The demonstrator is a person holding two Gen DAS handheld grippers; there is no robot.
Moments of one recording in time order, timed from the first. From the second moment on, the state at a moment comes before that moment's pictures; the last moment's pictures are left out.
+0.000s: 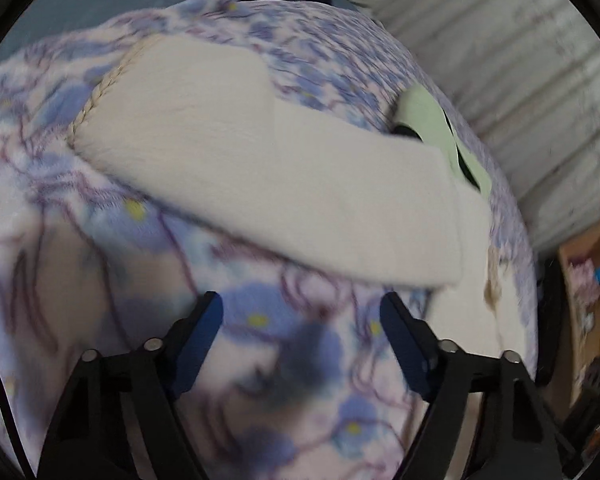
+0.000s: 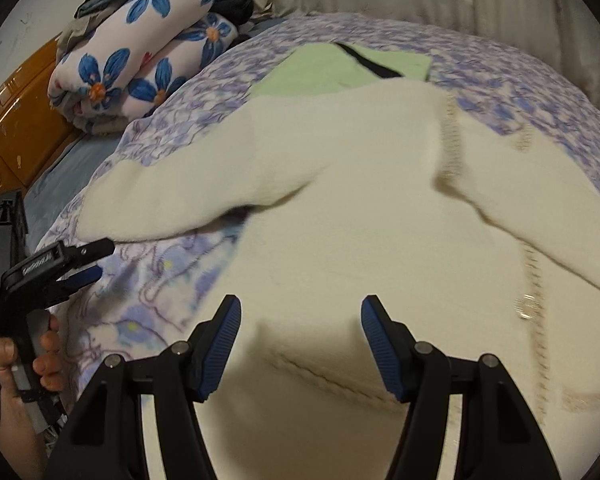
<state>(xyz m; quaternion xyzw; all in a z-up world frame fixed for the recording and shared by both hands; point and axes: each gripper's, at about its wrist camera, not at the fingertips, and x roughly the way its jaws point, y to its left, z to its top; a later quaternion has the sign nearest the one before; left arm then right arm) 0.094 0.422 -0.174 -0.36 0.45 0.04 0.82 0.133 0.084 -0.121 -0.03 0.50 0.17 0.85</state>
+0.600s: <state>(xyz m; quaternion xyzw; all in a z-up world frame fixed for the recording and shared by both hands) 0.149 0.461 -0.183 -0.35 0.40 0.10 0.85 0.177 0.096 -0.152 0.02 0.52 0.15 0.84</state>
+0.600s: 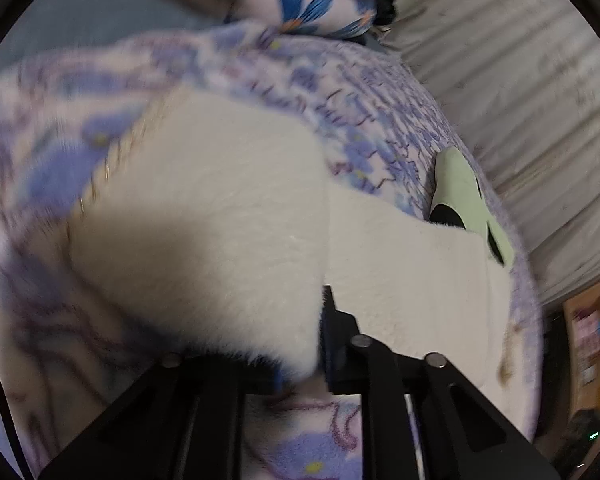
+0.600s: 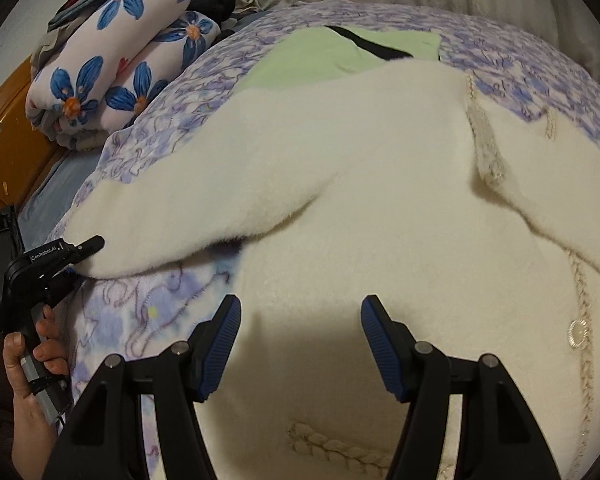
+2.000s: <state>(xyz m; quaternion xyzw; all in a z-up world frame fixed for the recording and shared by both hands) 0.156 0.089 -0.088 -0.05 0.43 -0.08 0.90 0.149 -0.124 -0.127 0.17 0.47 0.09 0.86</state>
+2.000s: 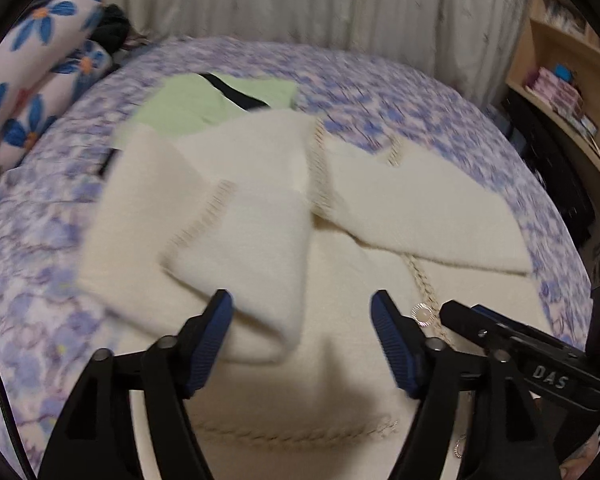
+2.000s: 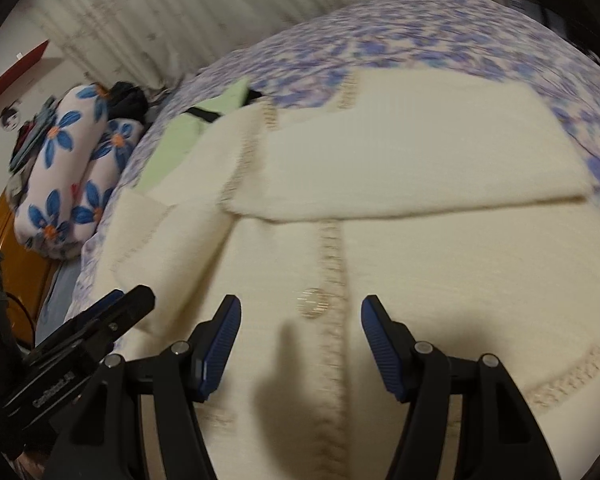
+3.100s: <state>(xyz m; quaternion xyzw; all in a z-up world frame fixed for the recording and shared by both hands) 0.118 0.217 -0.118 -0.10 0.45 0.08 0.88 0.220 0.054 -0.105 -0.04 0.45 0.20 0.87</state>
